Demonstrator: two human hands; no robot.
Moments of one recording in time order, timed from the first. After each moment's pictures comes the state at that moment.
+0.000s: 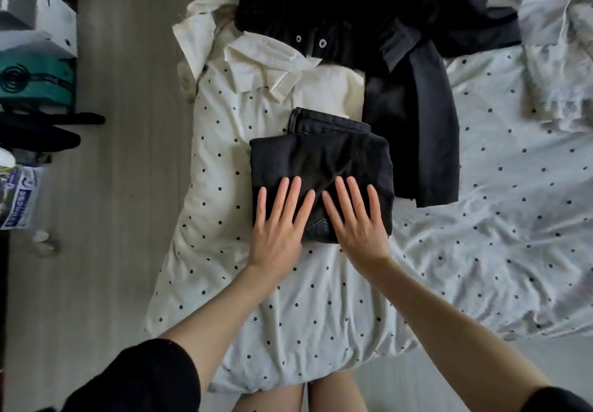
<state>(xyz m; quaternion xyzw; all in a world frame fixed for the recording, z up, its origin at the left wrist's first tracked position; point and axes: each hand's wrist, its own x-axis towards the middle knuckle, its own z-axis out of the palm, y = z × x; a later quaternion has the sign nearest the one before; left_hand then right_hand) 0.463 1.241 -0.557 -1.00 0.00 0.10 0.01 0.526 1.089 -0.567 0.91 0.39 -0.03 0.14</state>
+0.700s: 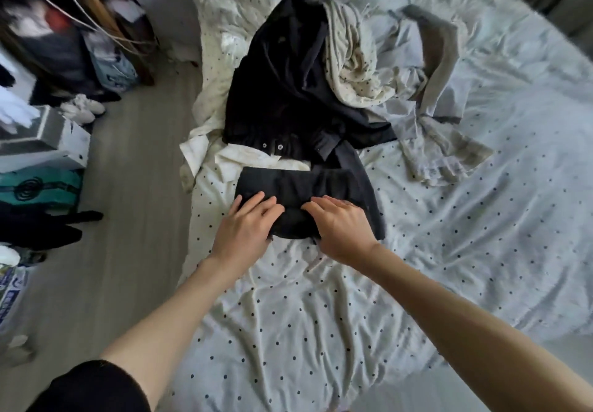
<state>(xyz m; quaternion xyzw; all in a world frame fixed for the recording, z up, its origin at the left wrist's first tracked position) 0.511 1.272 -0.401 -0.99 0.06 -0.02 -0.11 0.573 1.093 -0.390 0.93 0.34 -0.08 -0.06</state>
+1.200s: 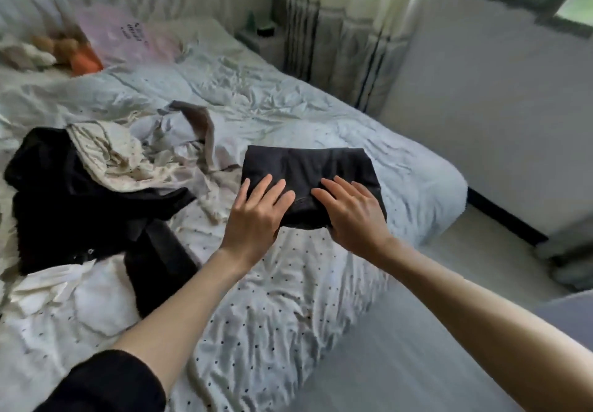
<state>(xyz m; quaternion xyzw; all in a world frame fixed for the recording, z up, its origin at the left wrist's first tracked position) 0.555 0.929 -0.262 -0.90 0.34 -0.26 -0.11 0.508 0.747 -0.232 0.98 0.11 0.15 -0.02</state>
